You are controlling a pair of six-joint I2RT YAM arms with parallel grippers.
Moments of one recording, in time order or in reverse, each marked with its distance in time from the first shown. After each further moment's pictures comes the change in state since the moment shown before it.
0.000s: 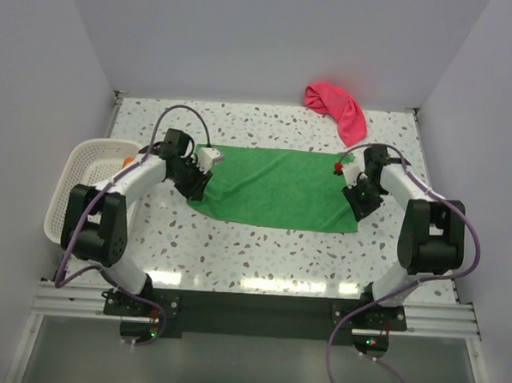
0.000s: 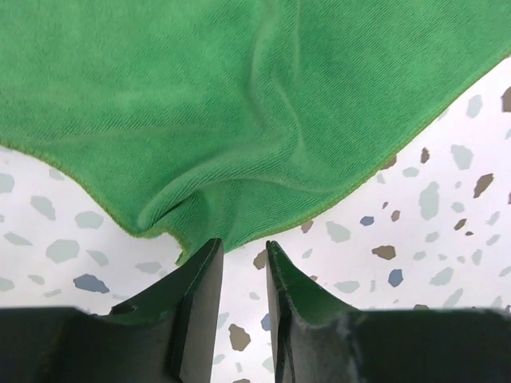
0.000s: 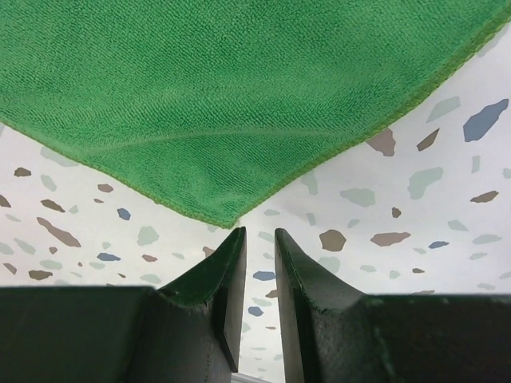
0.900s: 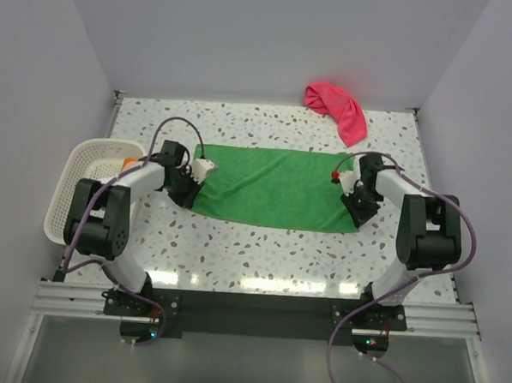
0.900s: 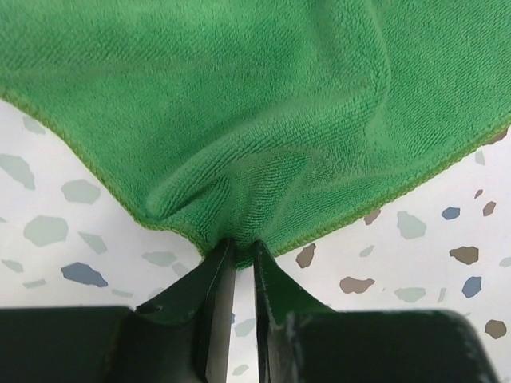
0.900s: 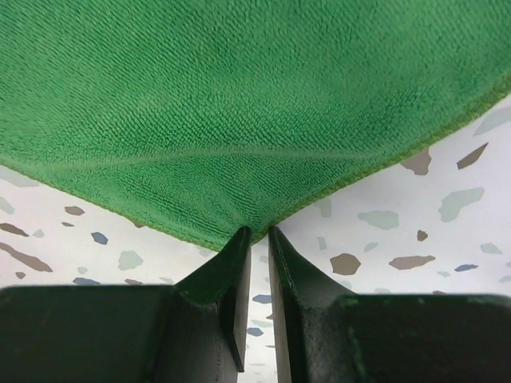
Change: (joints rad) left arm 0.055 0.056 -0.121 0.105 -0.090 0.055; right arm 0.004 0.047 -0.081 0.092 0.034 0.002
